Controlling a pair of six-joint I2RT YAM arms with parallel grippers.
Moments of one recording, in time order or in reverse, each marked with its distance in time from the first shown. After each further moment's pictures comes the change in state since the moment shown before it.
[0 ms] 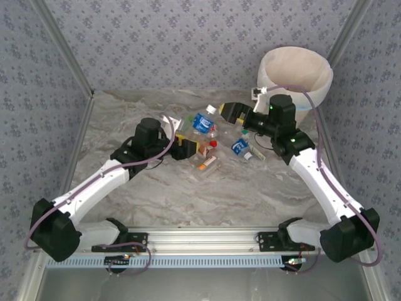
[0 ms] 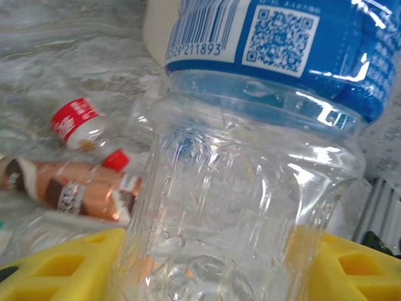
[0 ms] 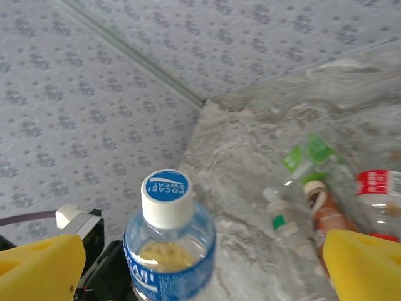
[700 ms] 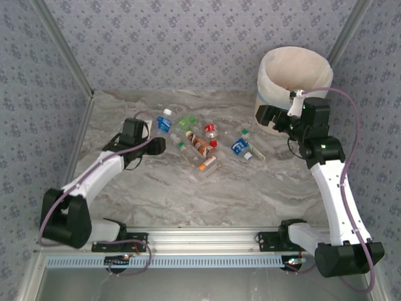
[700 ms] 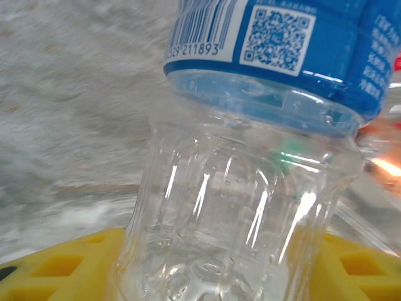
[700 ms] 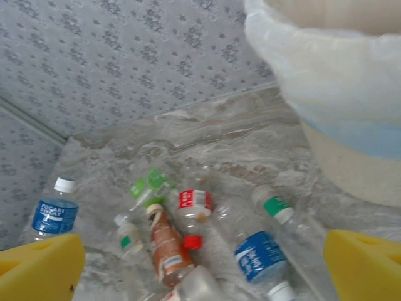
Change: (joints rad) left arm 0.297 0.051 -0.089 -0.201 -0.311 0.050; right arm -0.303 -0.175 0.058 -0.402 0.214 -0.309
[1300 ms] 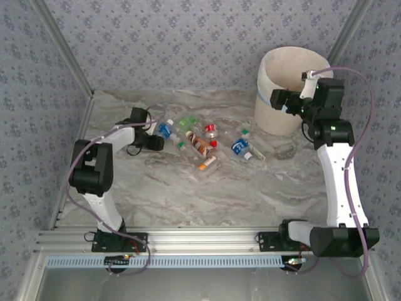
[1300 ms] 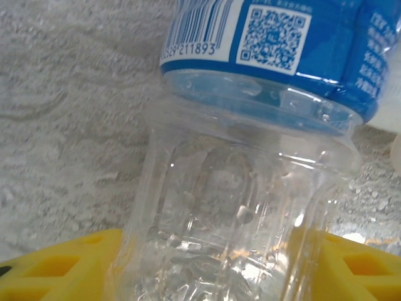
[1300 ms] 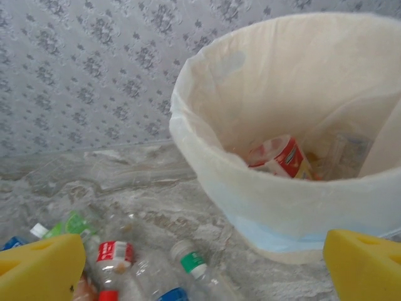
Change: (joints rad) left arm 0.145 0.535 0.298 -0.143 0.027 0.266; right arm -0.116 0.134 0.217 -0.064 0.084 -0.232
